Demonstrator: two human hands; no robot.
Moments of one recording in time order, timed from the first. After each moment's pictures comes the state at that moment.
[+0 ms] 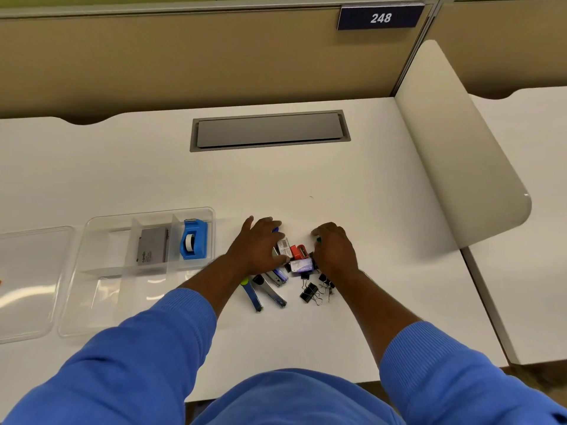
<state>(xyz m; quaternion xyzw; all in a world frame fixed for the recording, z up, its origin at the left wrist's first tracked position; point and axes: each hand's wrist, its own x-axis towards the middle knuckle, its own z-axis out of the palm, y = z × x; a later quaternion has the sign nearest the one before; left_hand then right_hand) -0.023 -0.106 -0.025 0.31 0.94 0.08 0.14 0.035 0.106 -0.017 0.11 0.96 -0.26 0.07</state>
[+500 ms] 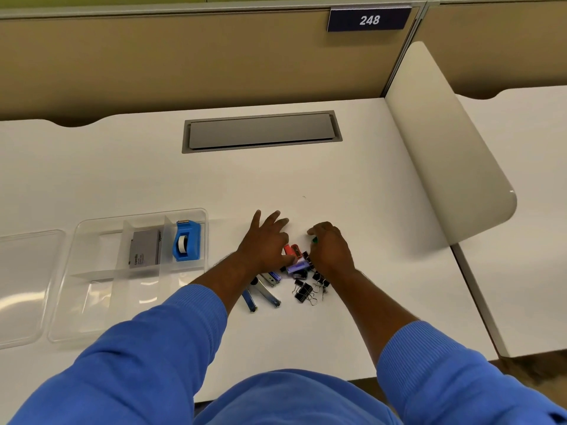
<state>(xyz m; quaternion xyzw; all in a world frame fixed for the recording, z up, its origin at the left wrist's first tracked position) -0.020 -0.071 -0.010 0.34 0.93 0.02 0.14 0.040 0.111 -0.012 0.11 0.95 -0.29 0.07</state>
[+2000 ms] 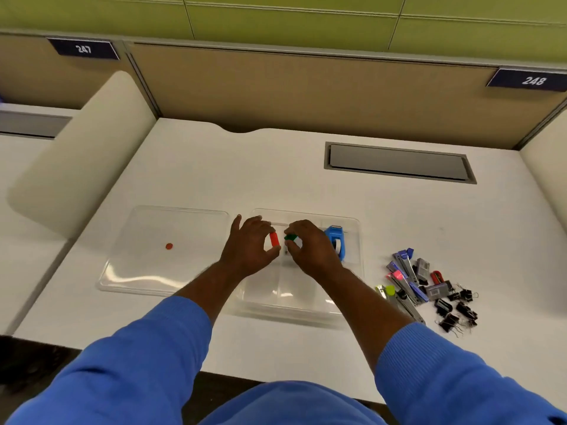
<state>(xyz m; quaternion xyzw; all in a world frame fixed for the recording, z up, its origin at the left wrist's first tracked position) 0.003 -0.456 0.023 0.13 0.98 0.14 -0.05 0.007 -0.266 0.042 -0.12 0.92 -0.37 0.01</state>
